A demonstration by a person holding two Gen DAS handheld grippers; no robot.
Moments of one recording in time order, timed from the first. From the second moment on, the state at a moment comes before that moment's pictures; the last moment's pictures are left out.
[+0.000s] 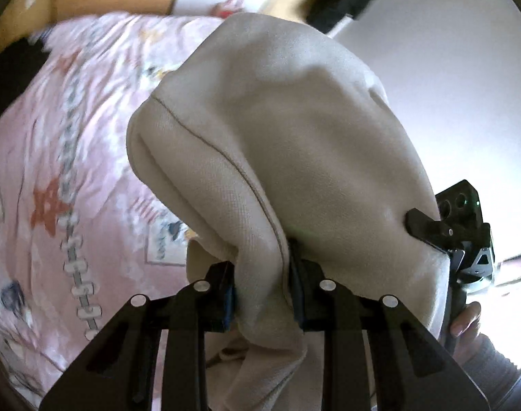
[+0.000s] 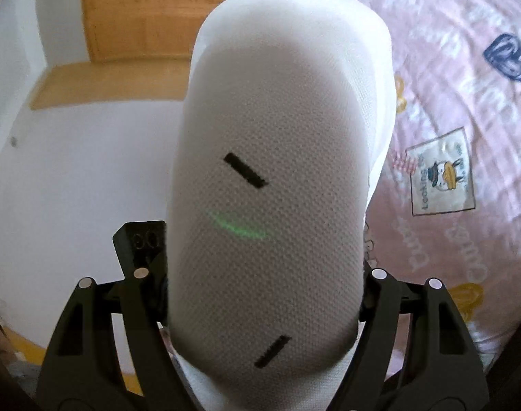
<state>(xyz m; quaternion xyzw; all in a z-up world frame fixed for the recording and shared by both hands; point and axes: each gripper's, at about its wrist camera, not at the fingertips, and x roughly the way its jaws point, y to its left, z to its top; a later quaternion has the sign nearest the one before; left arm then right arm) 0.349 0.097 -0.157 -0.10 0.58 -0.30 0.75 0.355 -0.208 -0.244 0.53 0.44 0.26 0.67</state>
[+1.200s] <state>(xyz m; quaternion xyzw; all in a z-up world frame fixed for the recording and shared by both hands) 0.396 -0.823 -0.506 0.24 0.67 -0.44 0.55 0.249 -0.975 -0.613 0.62 0.25 -0.07 0.75</state>
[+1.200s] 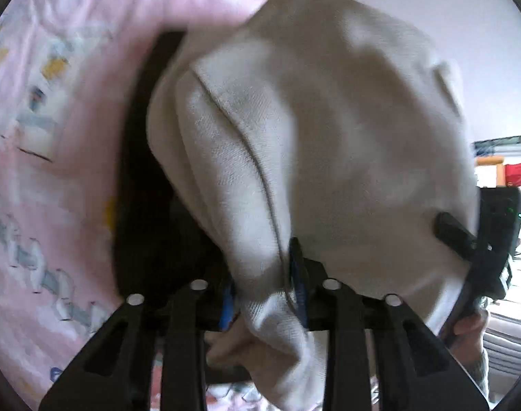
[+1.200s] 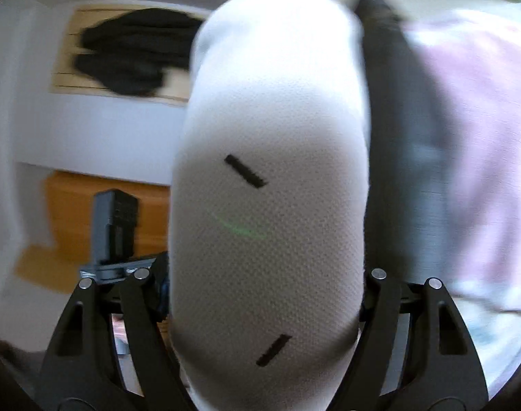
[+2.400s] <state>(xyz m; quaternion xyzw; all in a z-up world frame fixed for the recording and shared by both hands) 0.287 -0.811 -0.500 0.31 0.56 -0.37 0.67 0.255 -0.845 -0.540 0.31 0.40 -0.34 0.79</state>
